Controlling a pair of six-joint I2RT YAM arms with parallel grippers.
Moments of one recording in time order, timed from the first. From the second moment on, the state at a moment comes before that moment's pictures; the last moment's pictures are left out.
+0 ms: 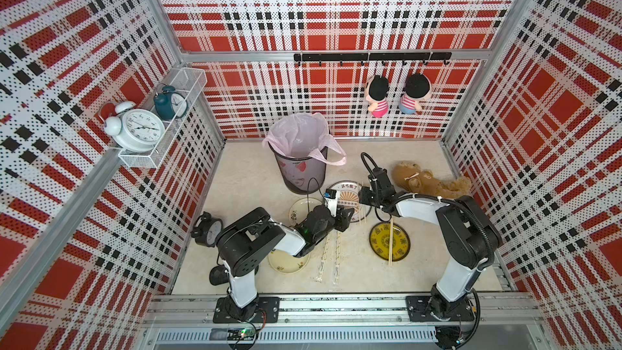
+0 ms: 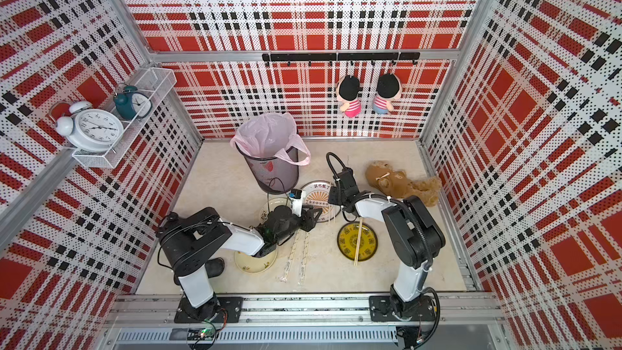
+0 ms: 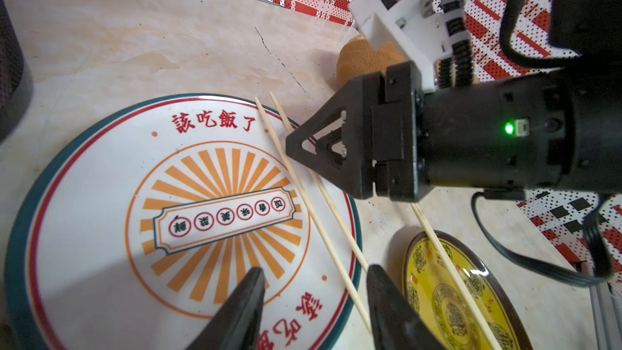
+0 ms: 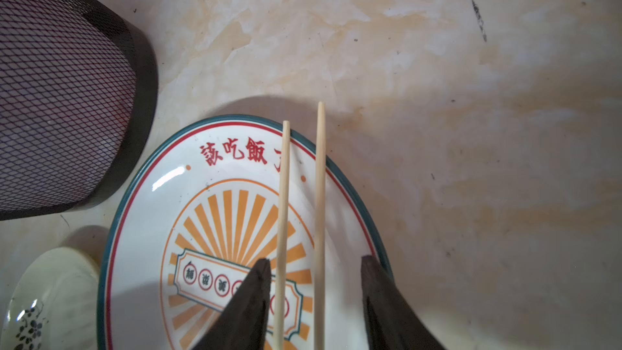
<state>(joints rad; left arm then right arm) -0.82 1.82 0.60 0.91 -0.03 -0.49 0.49 1.78 0.95 0.00 0.07 0.60</state>
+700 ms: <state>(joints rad) -0.78 1.81 0.58 0.93 0.02 -0.50 0.56 1.83 1.03 -0.08 0.20 0.59</state>
